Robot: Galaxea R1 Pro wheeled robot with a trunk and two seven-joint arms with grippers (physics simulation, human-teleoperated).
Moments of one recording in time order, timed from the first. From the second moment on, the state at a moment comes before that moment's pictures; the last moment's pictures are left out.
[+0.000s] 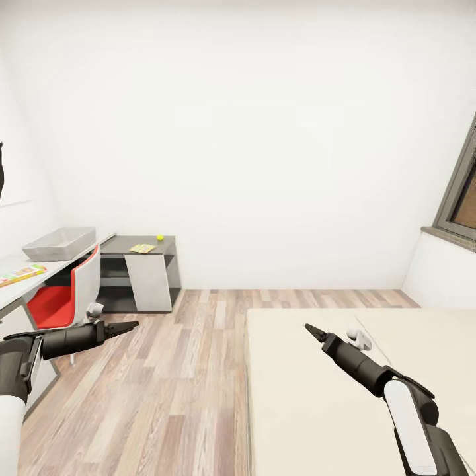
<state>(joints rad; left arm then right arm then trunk) -0.71 0.31 0.52 -0.83 -0.32 0.76 -1.56 -0.25 -0.01 -0.24 -1.54 -0.71 0.75 0.19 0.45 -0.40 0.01</state>
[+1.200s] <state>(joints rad) -0.71 0.31 0.52 -0.83 -0.32 0.76 -1.56 -0.25 -0.01 -0.24 -1.54 -0.71 0.75 0.19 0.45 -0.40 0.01</state>
